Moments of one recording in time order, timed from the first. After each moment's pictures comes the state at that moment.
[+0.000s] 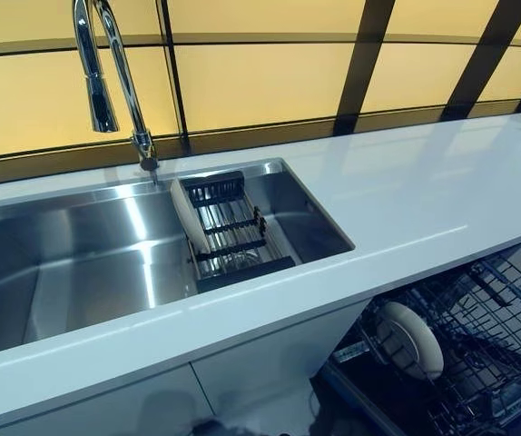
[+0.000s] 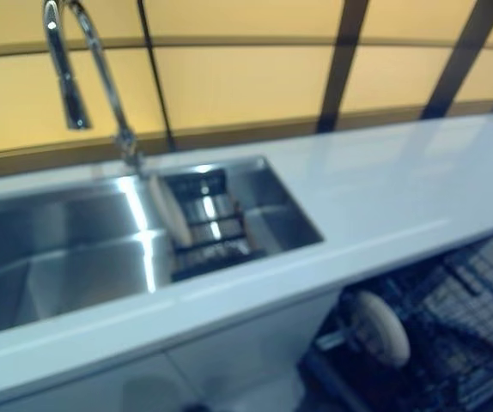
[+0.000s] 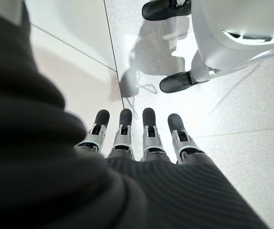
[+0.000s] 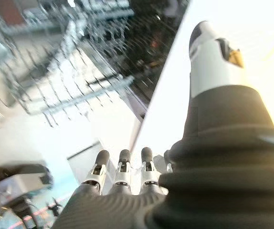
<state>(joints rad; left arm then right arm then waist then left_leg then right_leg) 0.05 0.32 -0.12 1.18 -0.35 0.13 -0.14 0.06 -1.20 -0.39 0.46 0.26 0.33 0.15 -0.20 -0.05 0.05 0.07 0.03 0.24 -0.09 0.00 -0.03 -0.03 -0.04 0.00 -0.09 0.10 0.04</state>
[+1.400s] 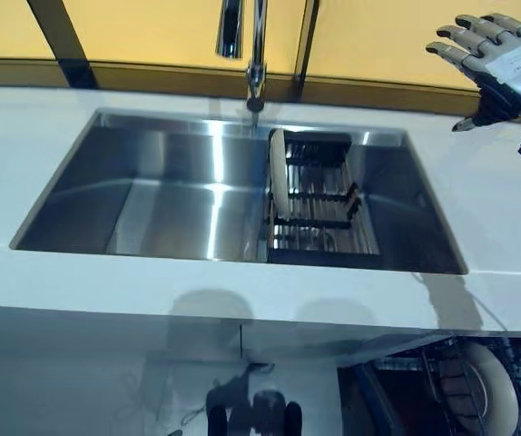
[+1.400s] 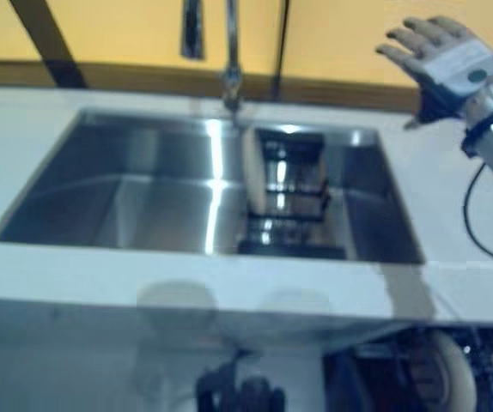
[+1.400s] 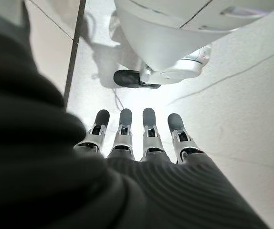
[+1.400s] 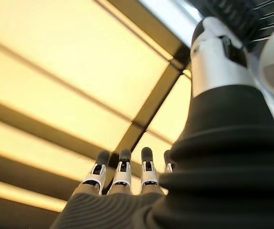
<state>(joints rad) -0.01 0.34 -0.17 1.20 -0.44 0.16 -0.16 -1.24 -1.37 0.82 0.32 -0.52 -0.16 -0.23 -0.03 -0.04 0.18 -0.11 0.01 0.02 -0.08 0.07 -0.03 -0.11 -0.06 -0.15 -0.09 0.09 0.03</state>
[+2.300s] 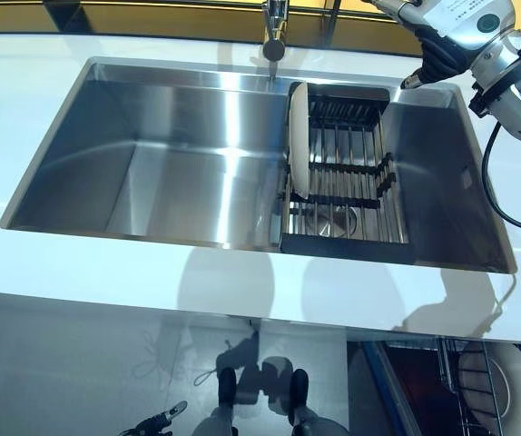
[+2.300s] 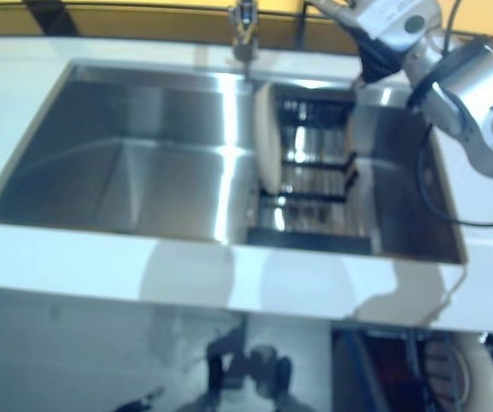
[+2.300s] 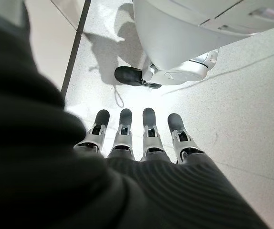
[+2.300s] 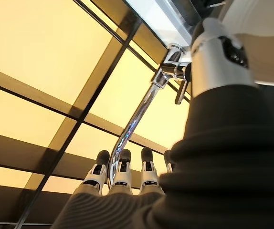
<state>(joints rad) -0.06 0.33 -0.18 1.16 -0.50 0.11 -0.16 -1.52 -1.26 0.99 0.23 -0.57 -0.08 -0.19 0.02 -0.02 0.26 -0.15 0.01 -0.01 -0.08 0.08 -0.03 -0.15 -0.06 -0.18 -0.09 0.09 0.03</state>
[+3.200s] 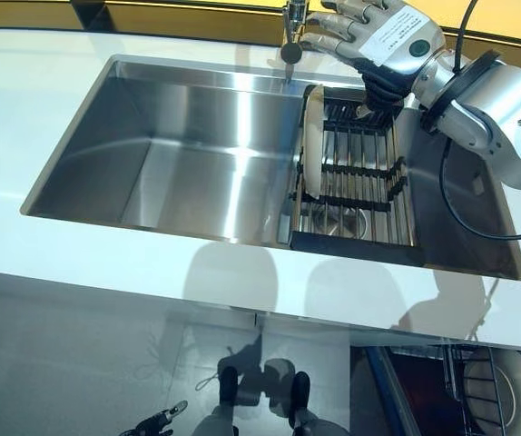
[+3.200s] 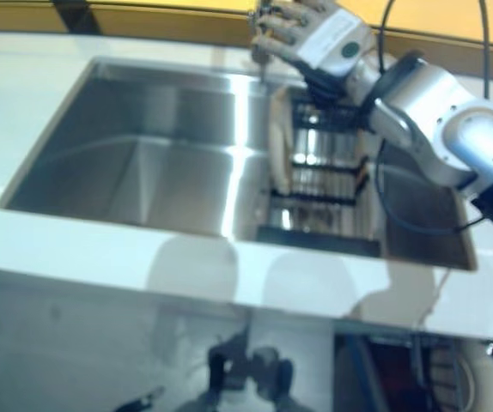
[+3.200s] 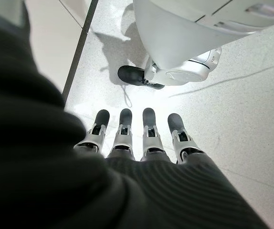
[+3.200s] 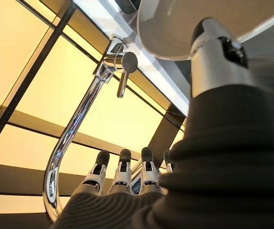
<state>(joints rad) -0.05 0.33 -0.18 1.15 -0.49 0.08 -0.16 -1.52 -1.16 1.01 0.12 -0.57 -0.05 -0.04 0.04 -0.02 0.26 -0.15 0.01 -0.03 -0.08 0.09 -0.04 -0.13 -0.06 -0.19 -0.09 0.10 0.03</state>
